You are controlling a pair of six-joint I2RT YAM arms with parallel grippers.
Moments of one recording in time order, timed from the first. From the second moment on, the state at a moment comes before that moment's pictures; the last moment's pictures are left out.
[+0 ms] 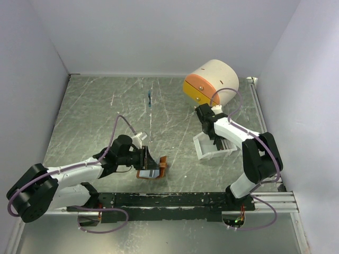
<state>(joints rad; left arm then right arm) -0.76 1.16 0.36 0.22 0.49 -0.82 0.40 1.60 0.99 -0.69 0.70 0.34</state>
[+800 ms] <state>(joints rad) -0.76 1.12 0.34 0.22 0.45 -0.83 0.39 1.65 0.99 -0.68 0.74 0.32</state>
